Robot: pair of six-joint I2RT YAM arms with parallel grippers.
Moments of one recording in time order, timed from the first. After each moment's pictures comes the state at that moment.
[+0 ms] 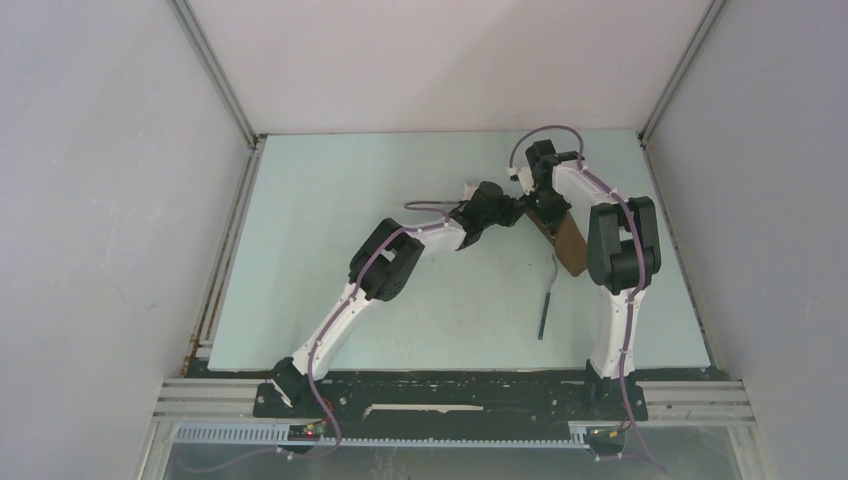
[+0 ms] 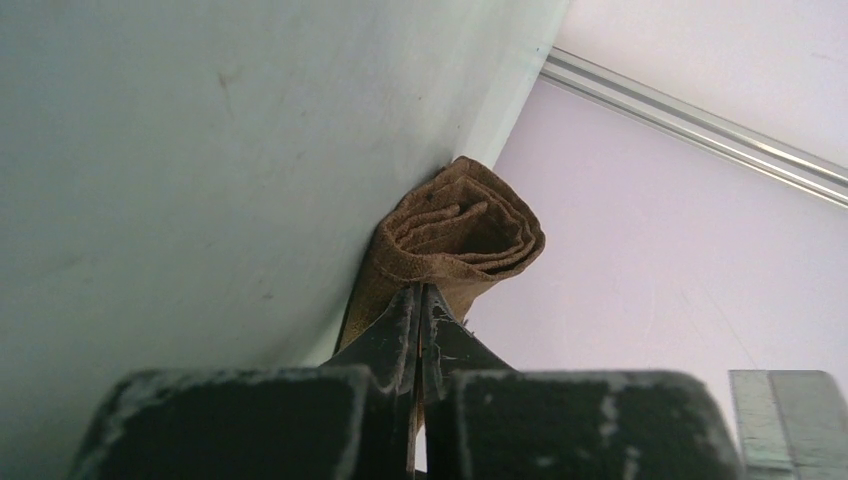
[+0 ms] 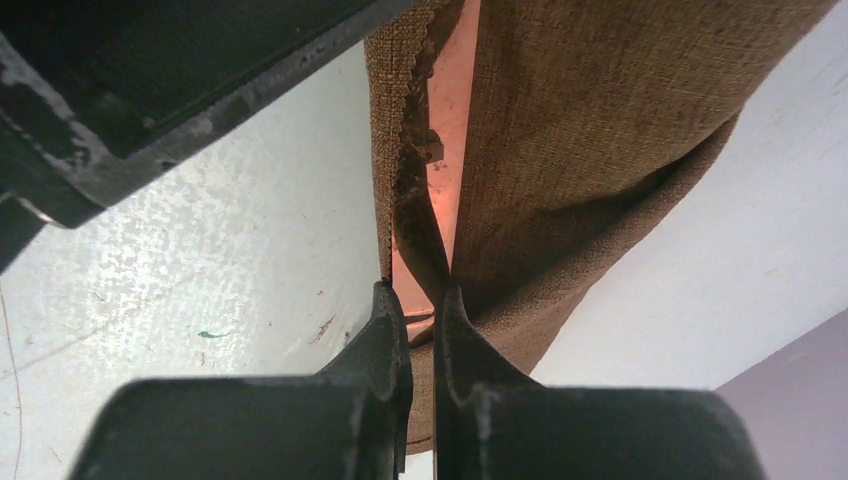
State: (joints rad) left arm -0.76 2.67 2.00 0.26 -0.02 -1.81; right arm 0.20 2.10 1.66 -0.91 0.15 -0.35
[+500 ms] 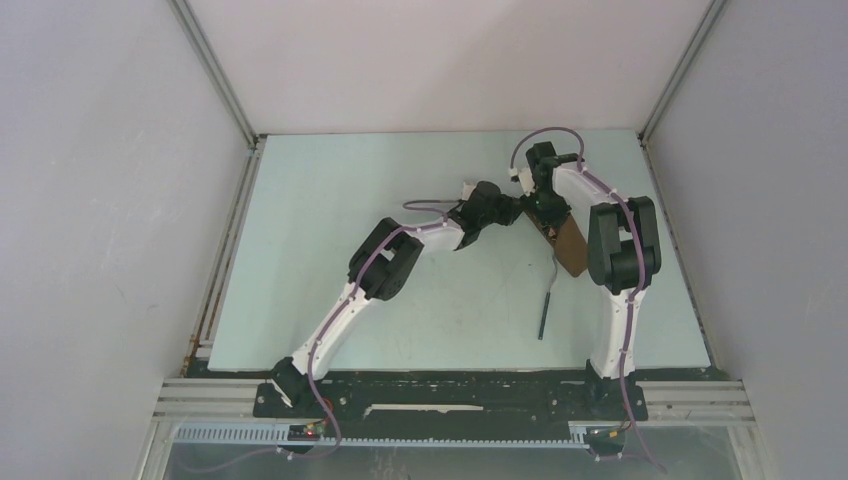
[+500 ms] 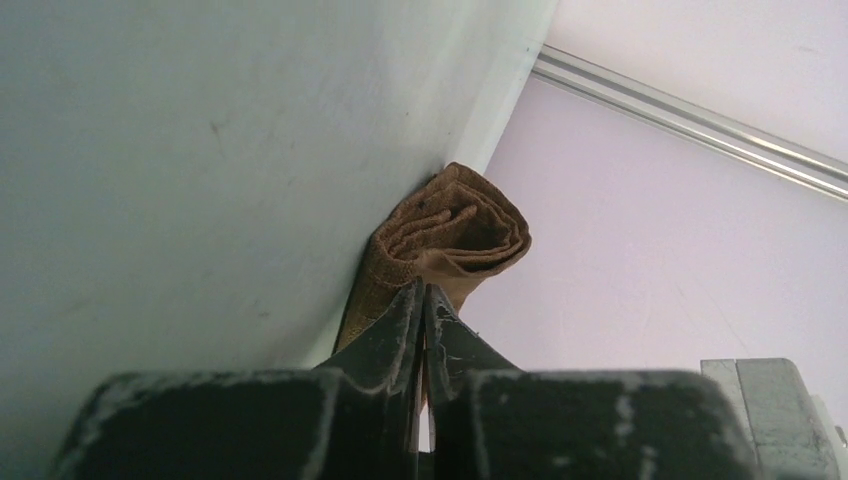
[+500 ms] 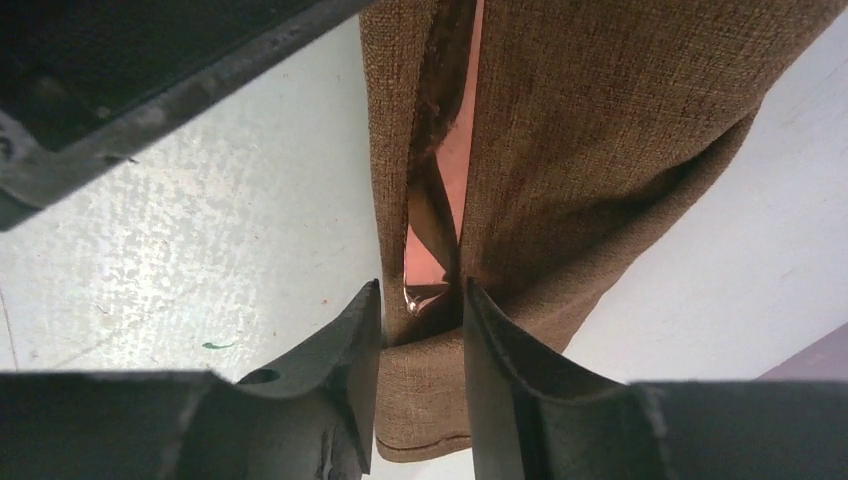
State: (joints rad) left arm -0.75 2.68 2.01 0.28 -0.02 -1.80; right arm 0.20 2.10 1.63 -0.89 0.14 -0.33
